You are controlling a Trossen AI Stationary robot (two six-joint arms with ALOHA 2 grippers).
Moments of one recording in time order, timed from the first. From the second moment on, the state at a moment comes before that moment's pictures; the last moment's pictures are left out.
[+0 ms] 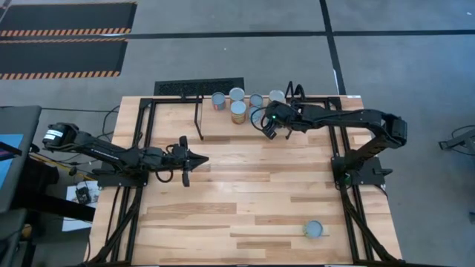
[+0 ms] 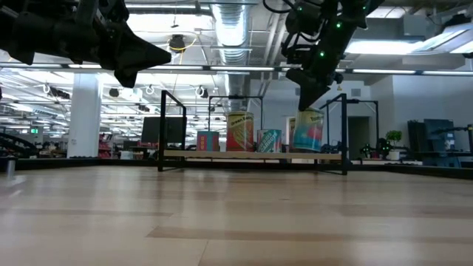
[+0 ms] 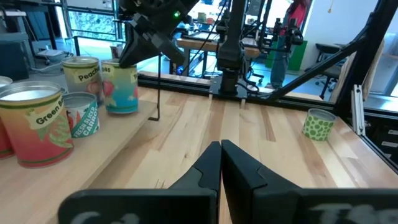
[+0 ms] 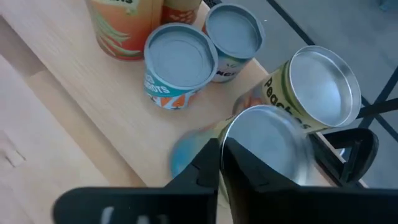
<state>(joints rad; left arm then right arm) -0.16 0.98 0.21 0.69 -0.30 -0.14 -0.33 1.49 1.11 -0.58 0.48 0.21</state>
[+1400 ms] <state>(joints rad) -0.21 0.98 0.21 0.66 -0.24 -0.12 0.37 1.21 0.65 0.12 0.37 0.13</state>
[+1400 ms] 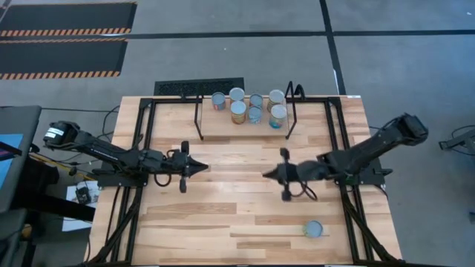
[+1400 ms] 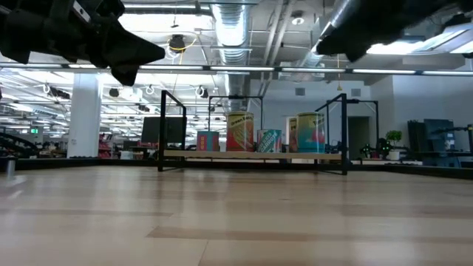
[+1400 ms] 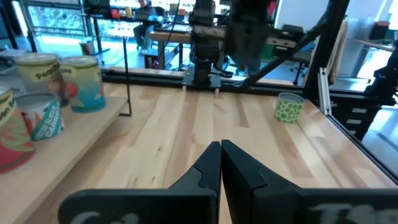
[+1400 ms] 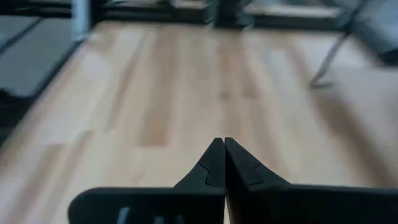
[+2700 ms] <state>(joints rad) -0.21 0.98 0.21 0.67 -0.25 -0.07 1.02 1.85 1.34 -1.07 0.16 1.37</state>
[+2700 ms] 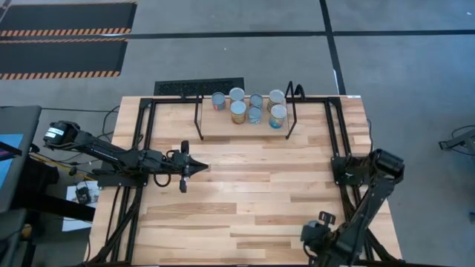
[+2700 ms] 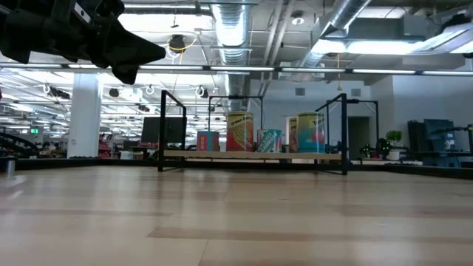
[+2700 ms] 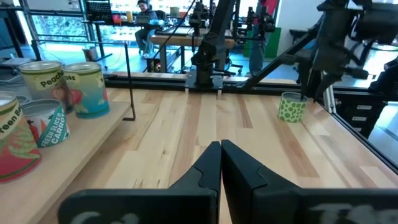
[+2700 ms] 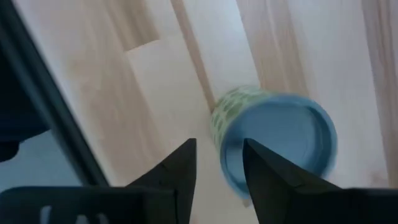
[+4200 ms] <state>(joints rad) -0.21 0.98 0.21 0.67 -0.25 -0.06 0.03 1.86 1.35 -0.39 0.19 -0.35</state>
